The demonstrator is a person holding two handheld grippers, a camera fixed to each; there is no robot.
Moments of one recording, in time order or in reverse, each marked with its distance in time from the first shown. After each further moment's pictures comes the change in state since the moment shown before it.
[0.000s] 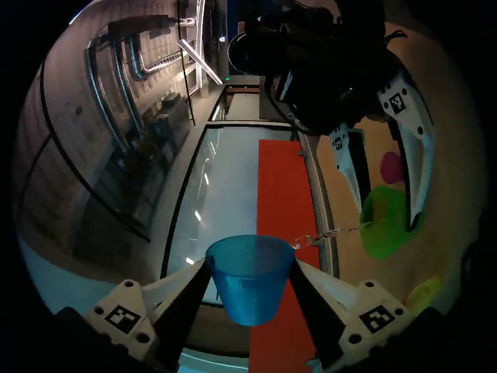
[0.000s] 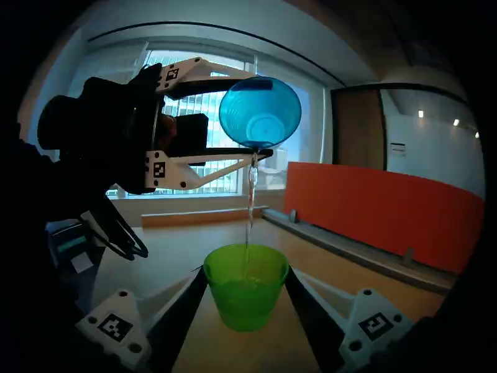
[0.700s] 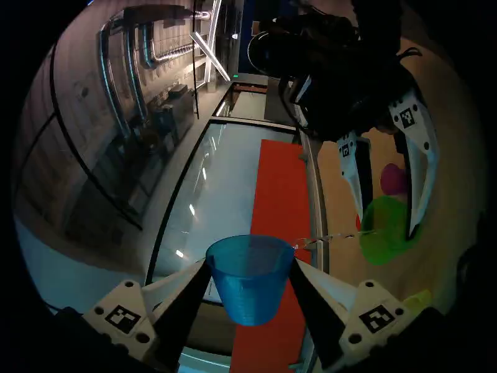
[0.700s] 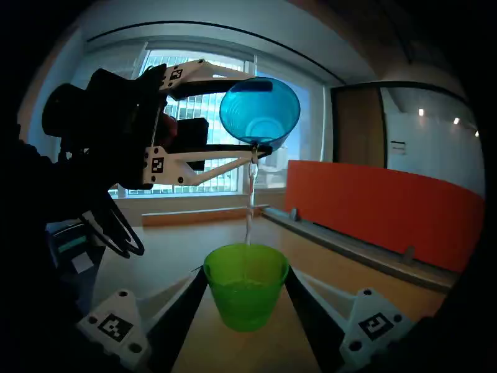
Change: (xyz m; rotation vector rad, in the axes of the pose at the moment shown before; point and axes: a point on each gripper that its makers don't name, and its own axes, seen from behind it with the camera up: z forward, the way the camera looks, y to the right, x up) left arm -0.006 0.008 0.000 -0.019 -0.005 -0.106; right arm -0.003 -0.001 0.002 0.001 -0.008 0.005
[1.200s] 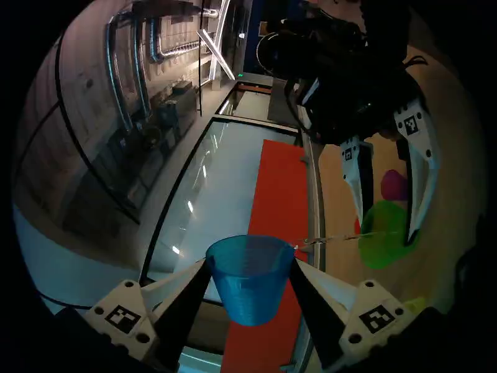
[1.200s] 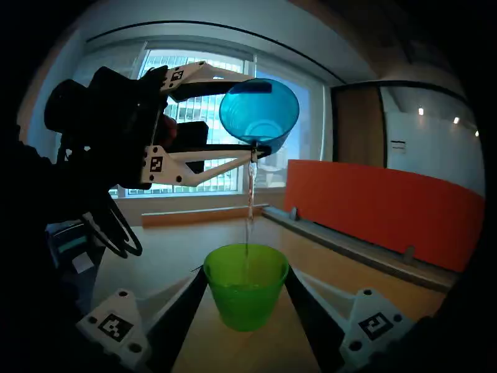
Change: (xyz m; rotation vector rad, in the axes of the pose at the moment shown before) left arm -0.003 0.000 -0.001 -0.002 -0.001 -0.049; right arm 0.000 0.000 0.002 0.000 -0.004 0.001
